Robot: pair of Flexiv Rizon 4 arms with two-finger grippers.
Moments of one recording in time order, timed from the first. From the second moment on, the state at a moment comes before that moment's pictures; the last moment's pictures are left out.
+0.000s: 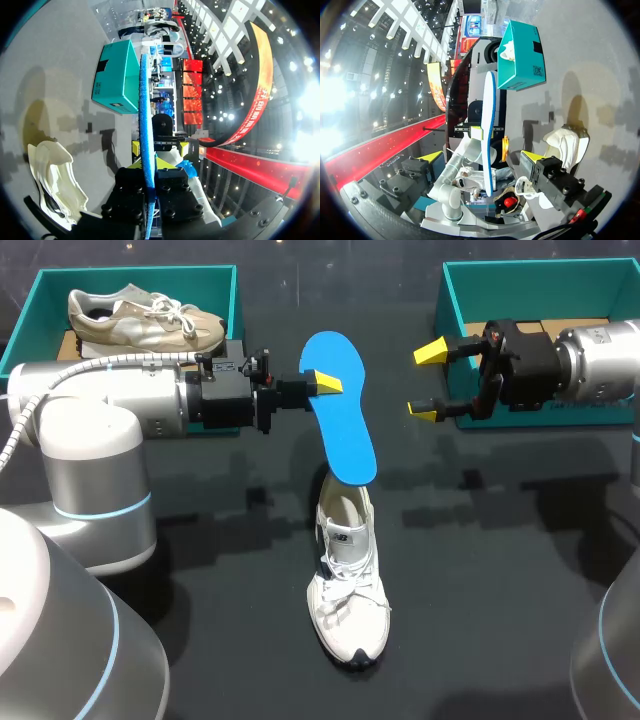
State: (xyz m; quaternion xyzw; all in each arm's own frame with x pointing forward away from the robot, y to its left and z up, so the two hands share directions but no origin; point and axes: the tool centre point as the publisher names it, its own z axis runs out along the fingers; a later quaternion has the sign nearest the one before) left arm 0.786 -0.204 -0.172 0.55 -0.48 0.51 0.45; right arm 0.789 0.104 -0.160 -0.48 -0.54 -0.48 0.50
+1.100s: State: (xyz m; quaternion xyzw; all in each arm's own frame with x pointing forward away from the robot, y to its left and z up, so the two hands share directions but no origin) left arm 0.787 -0.208 -0.174 0.56 -0.47 0.52 0.45; right arm 0.780 0.138 -0.071 -0.69 -0.55 -0.22 0.41
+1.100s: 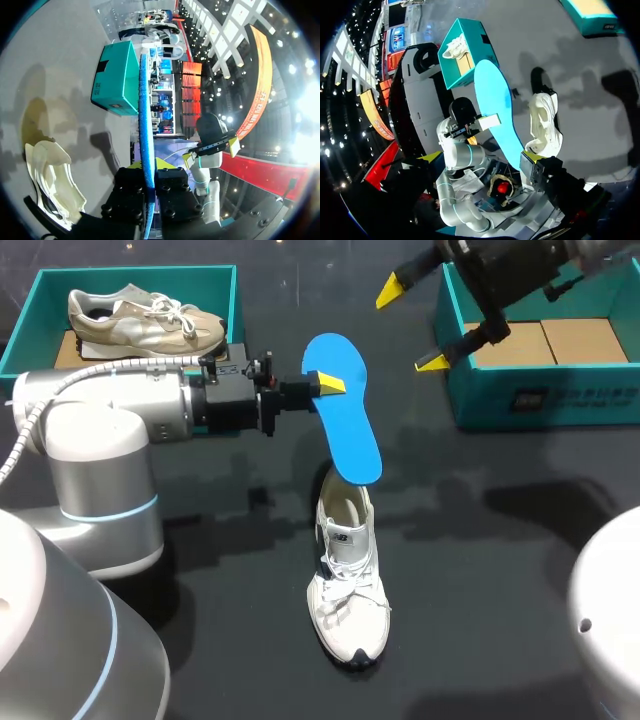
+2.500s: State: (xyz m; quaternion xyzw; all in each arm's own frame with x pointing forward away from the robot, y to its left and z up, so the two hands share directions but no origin) left arm 0.788 -0.208 -0.174 0.56 -0.47 0.52 0.45; right arm 0.748 0.206 -0.033 -0.76 -0.64 -0.01 0.11
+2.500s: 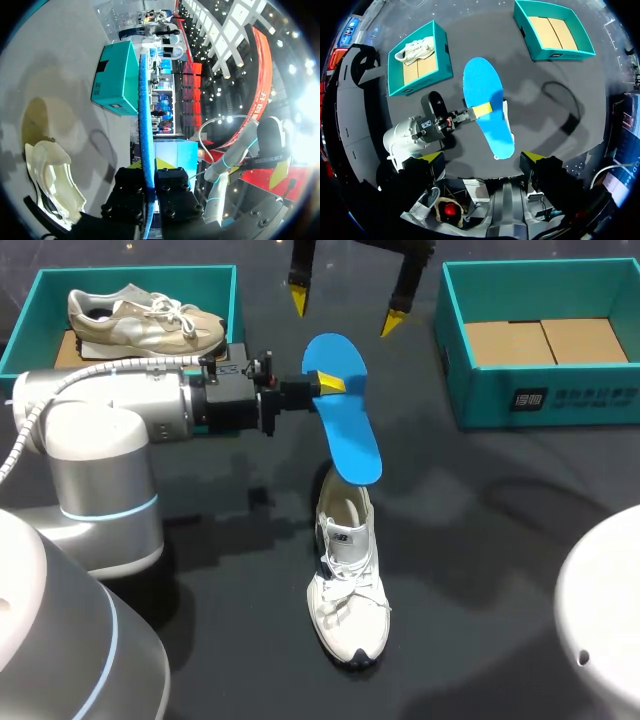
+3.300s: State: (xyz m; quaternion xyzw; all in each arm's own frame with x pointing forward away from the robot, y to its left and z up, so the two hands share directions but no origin) left arm 0.788 -0.208 -0.174 0.56 -0.47 0.52 0.45; right arm 0.739 0.237 -0.036 -0.74 -0.68 -0.02 0.05
